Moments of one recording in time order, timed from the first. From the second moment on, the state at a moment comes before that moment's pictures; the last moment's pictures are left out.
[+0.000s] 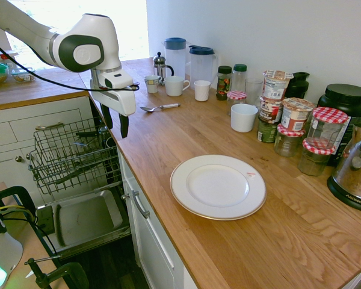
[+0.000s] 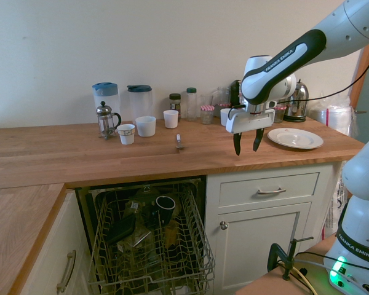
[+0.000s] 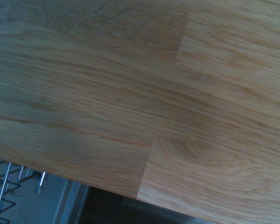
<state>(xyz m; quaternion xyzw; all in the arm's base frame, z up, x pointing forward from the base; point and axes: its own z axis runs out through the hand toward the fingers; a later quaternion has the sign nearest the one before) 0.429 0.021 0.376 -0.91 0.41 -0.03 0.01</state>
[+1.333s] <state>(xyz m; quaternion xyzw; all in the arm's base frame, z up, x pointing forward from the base) 0.692 0.163 0.400 -0.78 0.62 -0.07 0.05</state>
